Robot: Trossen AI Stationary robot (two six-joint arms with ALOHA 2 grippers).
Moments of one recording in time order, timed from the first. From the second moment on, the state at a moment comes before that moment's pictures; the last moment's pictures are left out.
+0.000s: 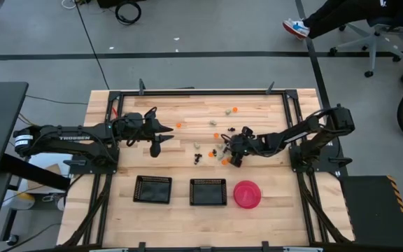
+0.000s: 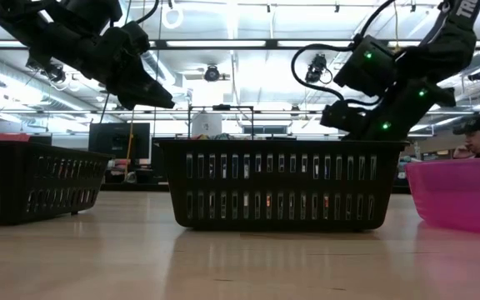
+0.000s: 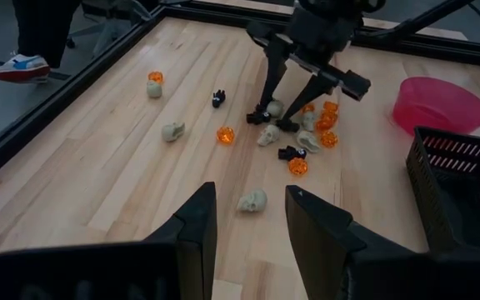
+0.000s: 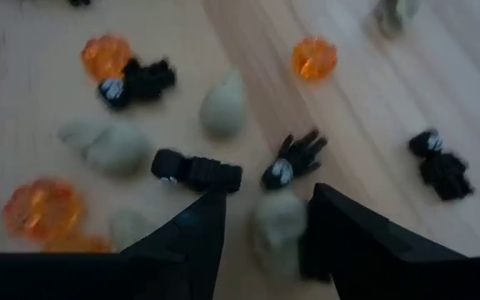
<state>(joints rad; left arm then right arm) 0.25 0.92 0.44 0.09 0.06 -0.04 -0.02 1.57 0.50 0.15 0.35 0.23</state>
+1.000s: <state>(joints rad) 0.25 0.92 0.44 0.09 0.06 -0.04 -0.03 1.52 0.50 0.11 0.31 0.24</state>
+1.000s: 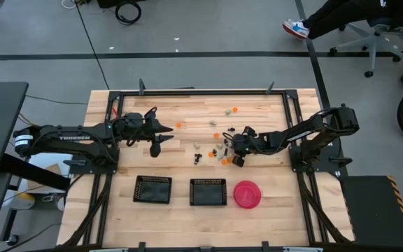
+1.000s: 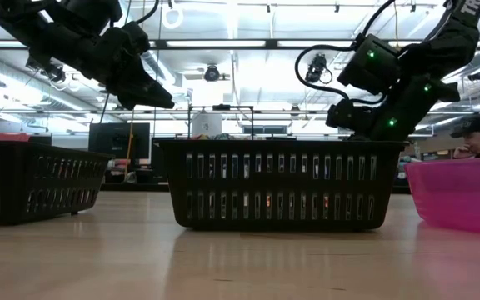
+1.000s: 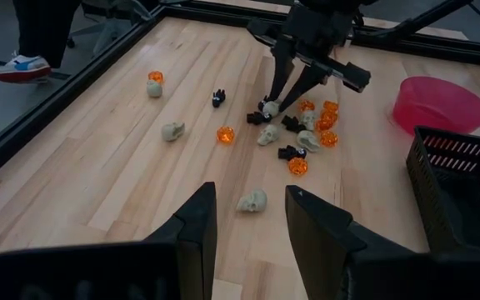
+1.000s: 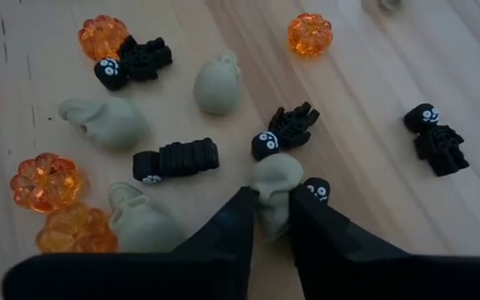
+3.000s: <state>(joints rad) 0.25 0.92 0.44 0.09 0.06 -0.04 -0.03 1.52 0.58 0.02 0.23 0.21</state>
